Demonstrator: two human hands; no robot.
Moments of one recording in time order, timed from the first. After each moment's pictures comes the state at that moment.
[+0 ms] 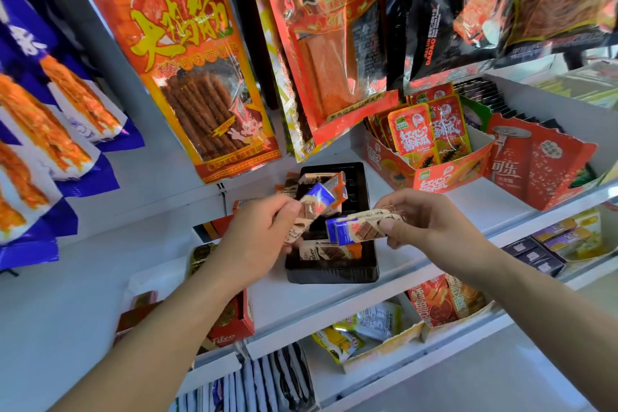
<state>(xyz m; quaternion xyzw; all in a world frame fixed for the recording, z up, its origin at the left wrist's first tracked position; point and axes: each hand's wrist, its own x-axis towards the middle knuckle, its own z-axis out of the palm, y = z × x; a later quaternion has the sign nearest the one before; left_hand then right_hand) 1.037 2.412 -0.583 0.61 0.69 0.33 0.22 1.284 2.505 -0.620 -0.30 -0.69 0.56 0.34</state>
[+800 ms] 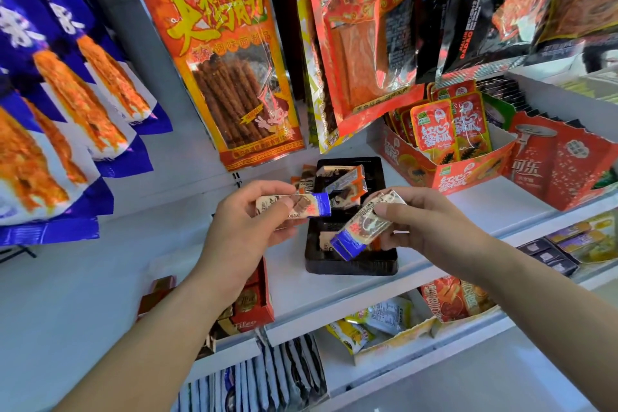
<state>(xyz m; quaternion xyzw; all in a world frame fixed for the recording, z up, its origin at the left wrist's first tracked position) 1.031 2.376 -0.571 0.40 0.65 0.56 0.33 1.248 2.495 -0.608 -0.29 -0.63 0.67 0.28</state>
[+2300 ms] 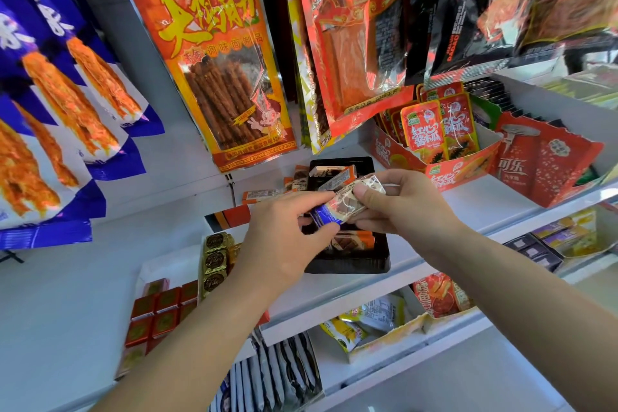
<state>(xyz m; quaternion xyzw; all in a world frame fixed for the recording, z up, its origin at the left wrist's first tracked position) 1.054 2.394 -0.588 0.63 0.65 0.42 0.13 1.223 2.483 -0.583 -0.40 -0.56 0.64 0.34</state>
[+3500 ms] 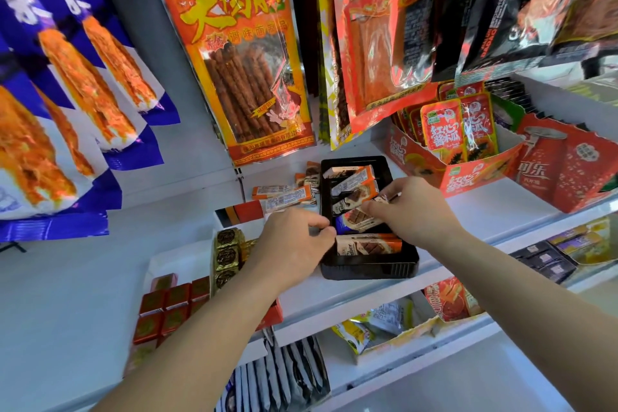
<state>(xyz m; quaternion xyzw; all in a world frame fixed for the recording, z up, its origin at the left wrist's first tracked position) 1.029 2.407 -0.614 0.58 0.75 0.26 0.18 1.205 2.510 -0.613 -0.57 -0.74 0.28 0.22</state>
